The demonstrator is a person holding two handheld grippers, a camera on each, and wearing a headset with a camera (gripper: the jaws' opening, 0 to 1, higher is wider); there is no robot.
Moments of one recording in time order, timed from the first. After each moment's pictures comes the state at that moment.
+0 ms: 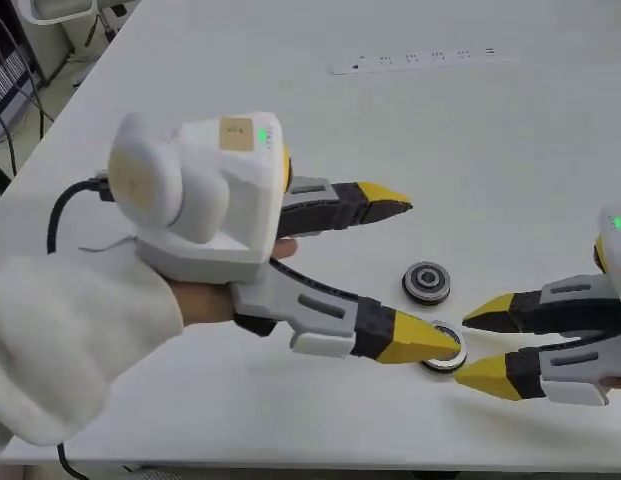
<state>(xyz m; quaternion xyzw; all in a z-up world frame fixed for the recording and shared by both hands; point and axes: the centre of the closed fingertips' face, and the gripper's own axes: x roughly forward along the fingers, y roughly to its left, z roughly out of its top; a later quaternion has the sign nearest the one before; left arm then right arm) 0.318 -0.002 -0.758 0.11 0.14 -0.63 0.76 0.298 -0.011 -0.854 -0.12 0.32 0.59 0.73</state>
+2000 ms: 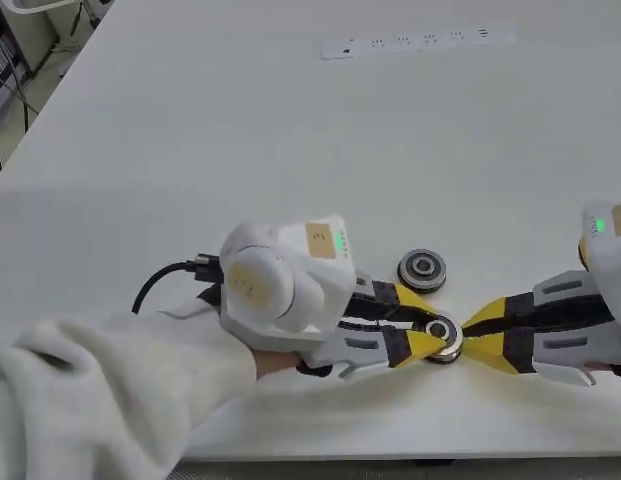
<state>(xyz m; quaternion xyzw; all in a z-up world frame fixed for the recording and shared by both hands) 0.308 -0.015 -0.850 0.15 0.19 -0.62 0.74 0.301 -0.021 -0.865 -0.17 0.31 0.59 0.73</state>
